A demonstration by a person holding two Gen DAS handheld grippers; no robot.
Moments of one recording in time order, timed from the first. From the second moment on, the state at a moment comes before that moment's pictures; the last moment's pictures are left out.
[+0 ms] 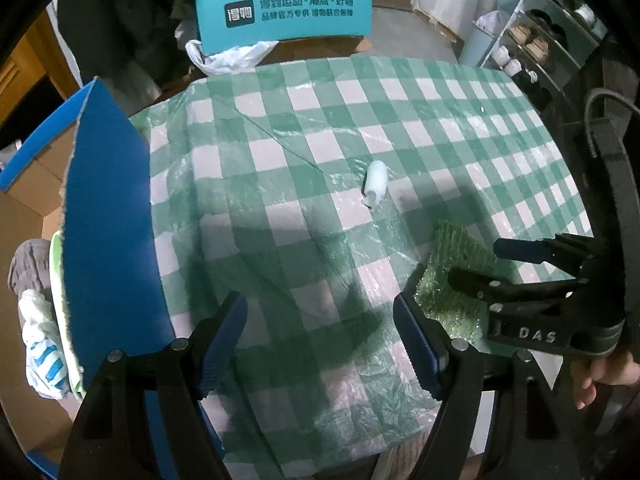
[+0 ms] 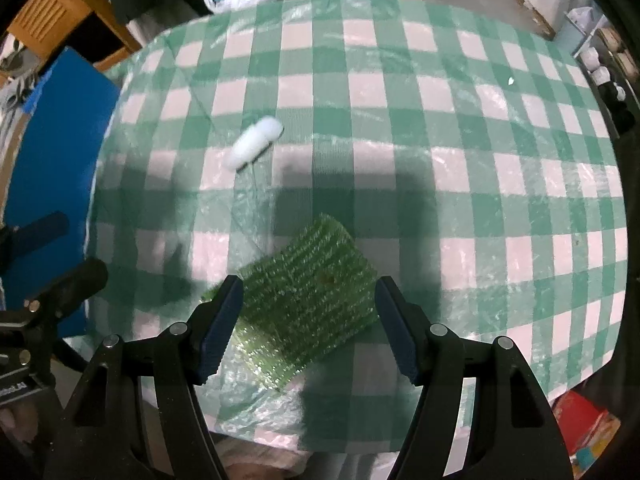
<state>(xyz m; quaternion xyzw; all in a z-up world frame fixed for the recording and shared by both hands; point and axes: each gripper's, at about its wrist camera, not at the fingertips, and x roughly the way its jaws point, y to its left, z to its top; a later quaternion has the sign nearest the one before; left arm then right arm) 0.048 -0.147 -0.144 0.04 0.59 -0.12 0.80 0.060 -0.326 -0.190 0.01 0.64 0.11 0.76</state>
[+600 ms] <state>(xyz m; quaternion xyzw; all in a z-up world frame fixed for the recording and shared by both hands) 0.063 -0.157 -0.174 0.04 0.61 -0.11 0.78 0.076 -0.328 -0.218 -0.05 0.63 0.08 0.77</state>
